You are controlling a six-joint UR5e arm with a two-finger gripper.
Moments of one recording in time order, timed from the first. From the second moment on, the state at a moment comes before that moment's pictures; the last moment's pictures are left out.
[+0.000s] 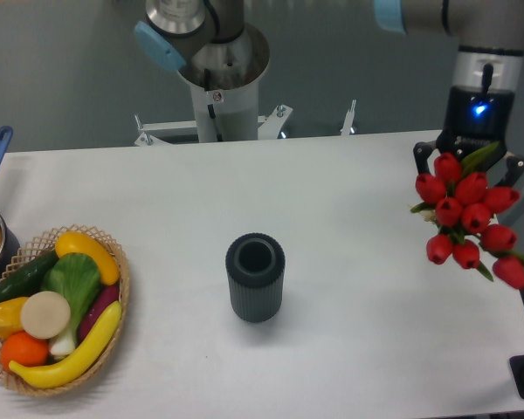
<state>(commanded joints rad) 2.84 -1.83 -1.55 -0.91 1.18 1.20</state>
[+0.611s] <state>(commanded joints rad) 2.67 -2.01 -1.52 -0.92 1.60 1.31</state>
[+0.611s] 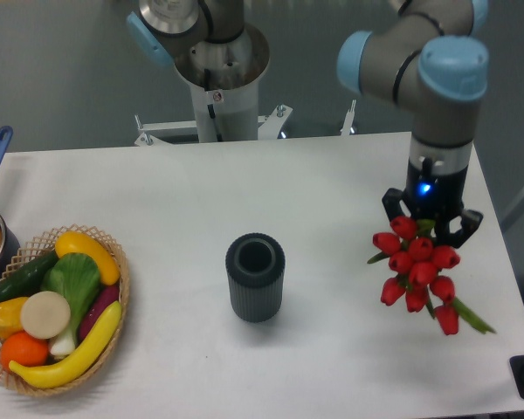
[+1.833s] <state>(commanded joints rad) 2.63 -2.12 -1.46 -0.90 1.61 1.30</state>
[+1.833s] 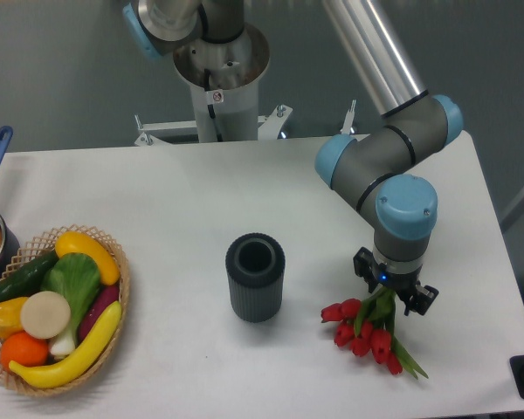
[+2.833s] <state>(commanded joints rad) 2.88 -1.86 -1.47 -1.13 1.38 1.65</state>
